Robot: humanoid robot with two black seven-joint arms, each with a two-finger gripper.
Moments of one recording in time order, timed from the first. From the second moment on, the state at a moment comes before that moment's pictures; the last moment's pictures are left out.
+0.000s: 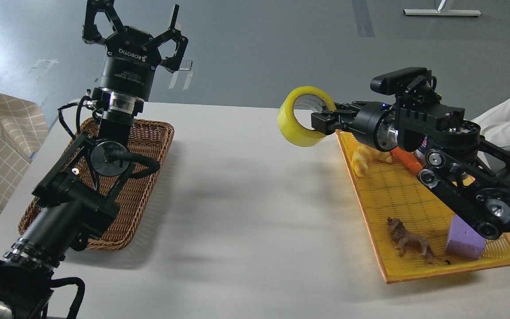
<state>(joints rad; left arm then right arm) -0.56 0.16 -1.22 -1.11 0.20 -0.49 -0.44 0.82 -0.34 0.72 1.35 -1.95 0.49 -0.16</state>
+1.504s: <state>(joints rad) -0.55 0.17 -1.22 -1.11 0.20 -0.49 -0.44 0.85 0.00 0.47 0.95 -1.95 0.49 -0.16</state>
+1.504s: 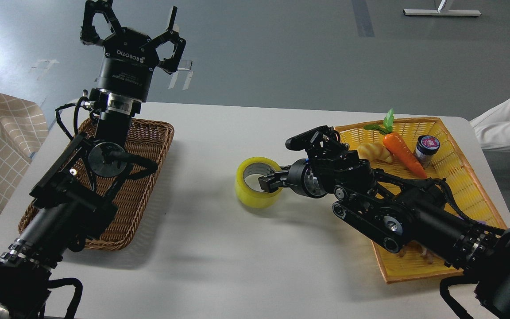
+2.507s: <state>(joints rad) -0.55 0.17 -1.23 -1.11 0.20 -0.49 -0.44 0.86 0.00 0.48 1.02 -1.93 0.49 -0.16</state>
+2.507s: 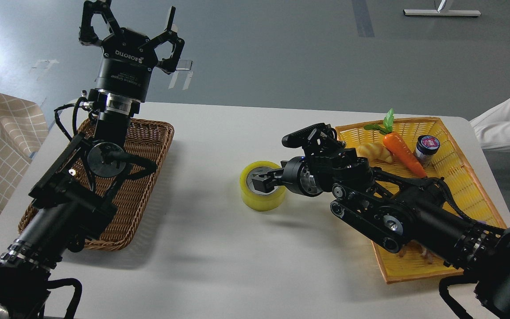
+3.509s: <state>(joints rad) -0.55 0.19 -1.22 -1.10 0.21 -0.49 -0.44 0.64 -0.21 1.44 1.43 -1.59 0.49 0.12</state>
